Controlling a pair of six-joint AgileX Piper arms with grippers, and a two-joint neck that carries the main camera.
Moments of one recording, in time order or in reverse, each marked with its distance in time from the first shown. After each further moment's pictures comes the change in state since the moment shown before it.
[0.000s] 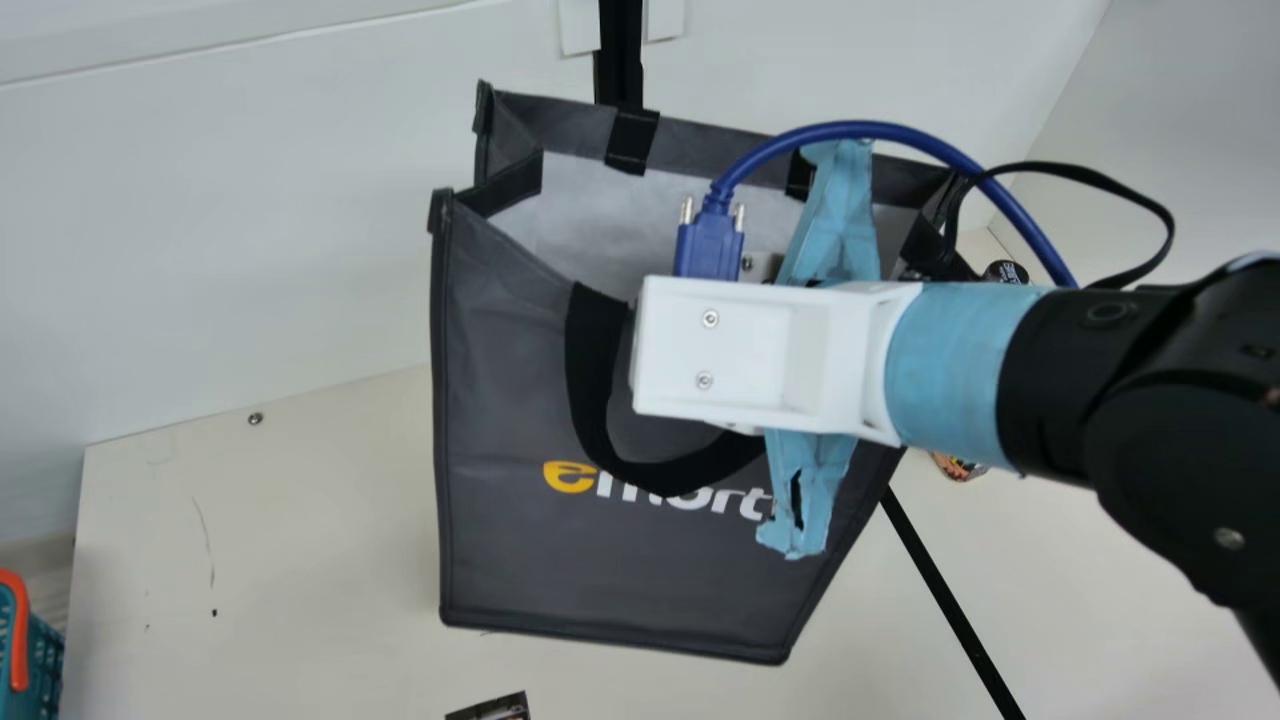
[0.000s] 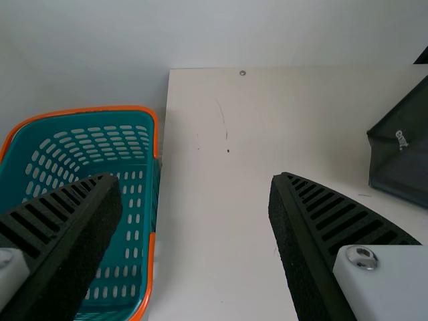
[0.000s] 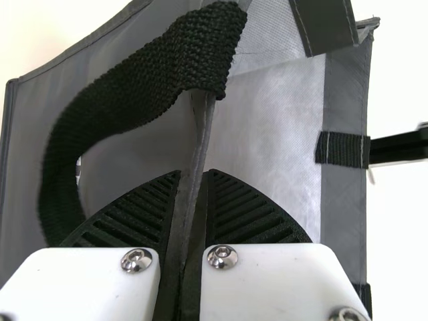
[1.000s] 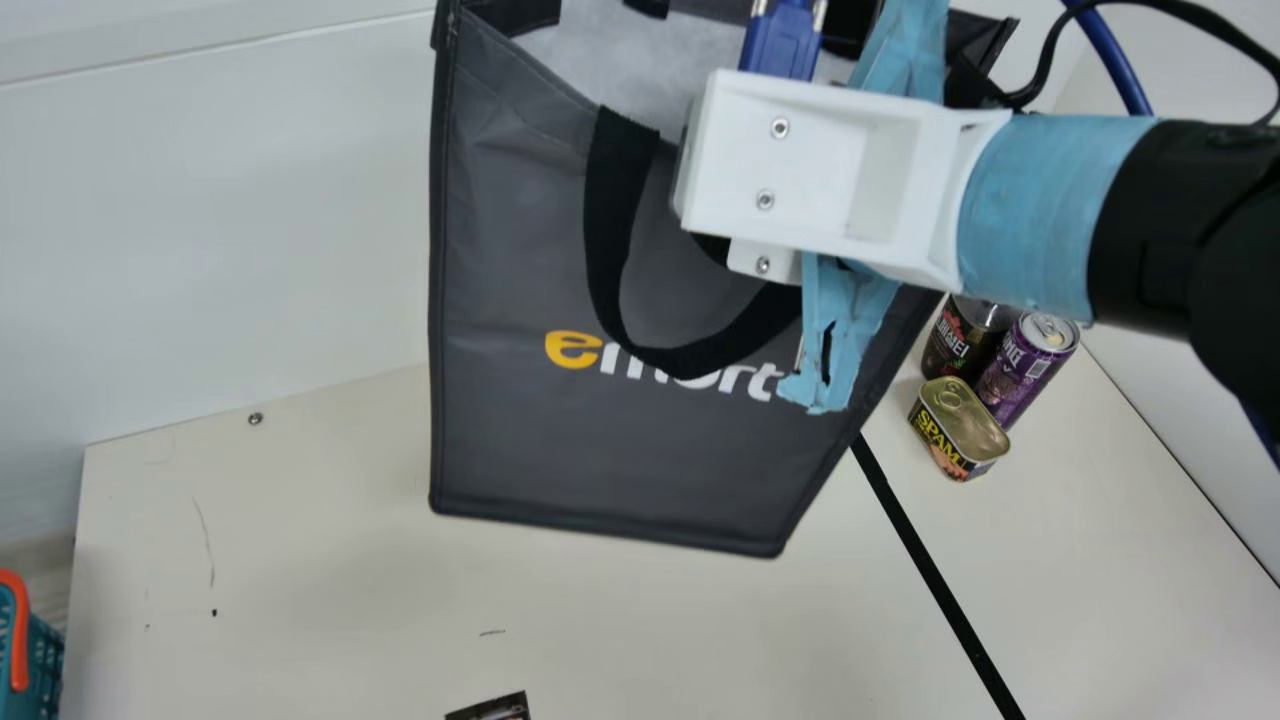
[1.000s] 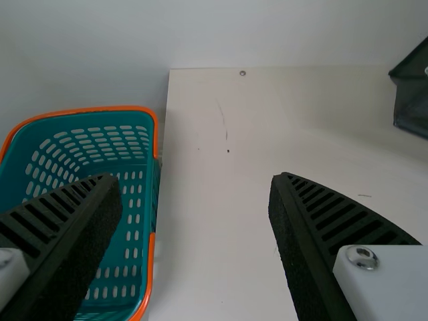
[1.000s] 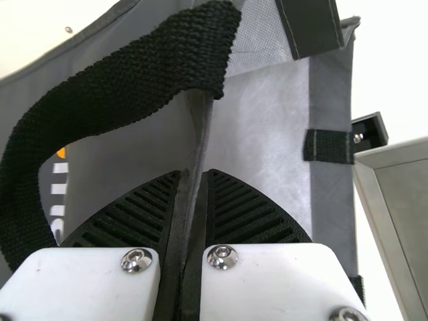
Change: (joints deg) left arm 0.0 0.0 0.0 0.0 0.0 0.0; right arm -9.5 6.2 -15.8 6.4 0.0 -7.8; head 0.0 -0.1
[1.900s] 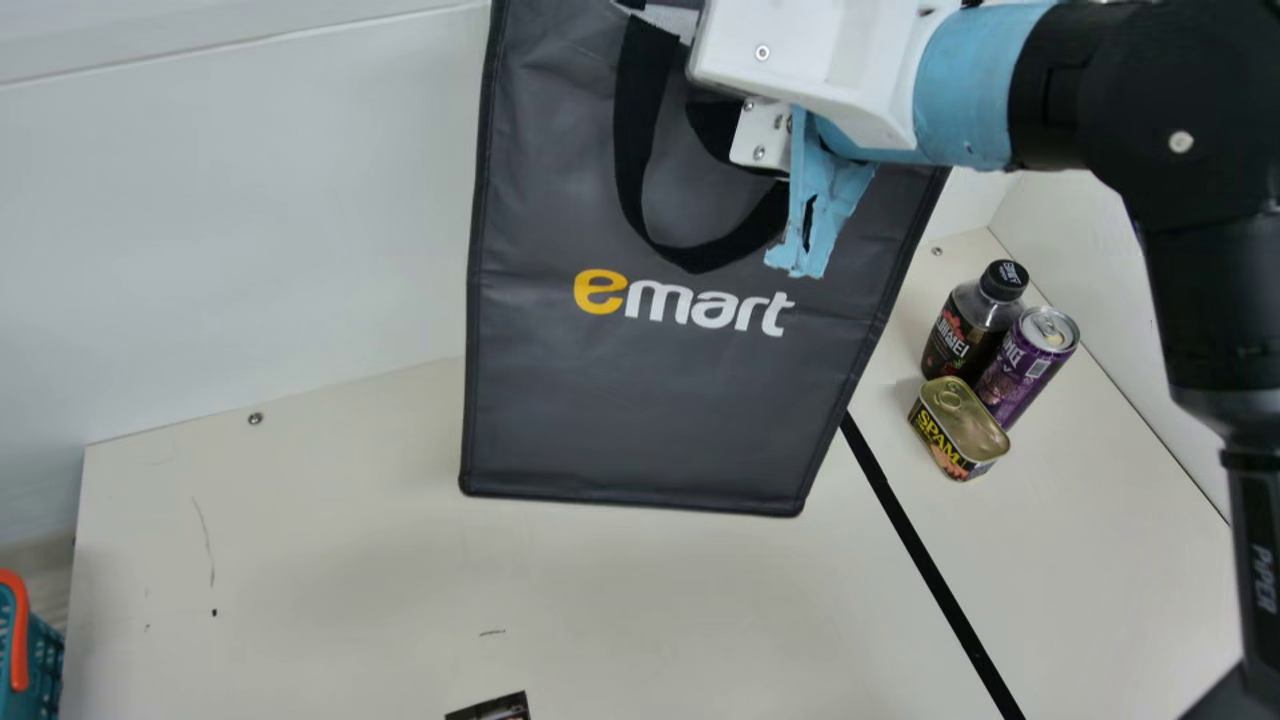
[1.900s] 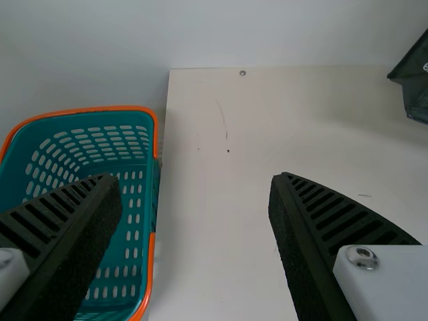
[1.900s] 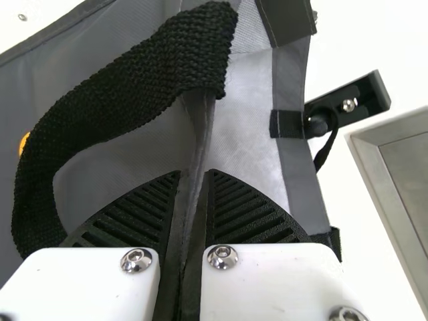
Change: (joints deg) left arm 0.0 0.0 0.0 0.0 0.0 0.0; right arm -12.6 12.2 -10.8 10.5 0.1 -5.2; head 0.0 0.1
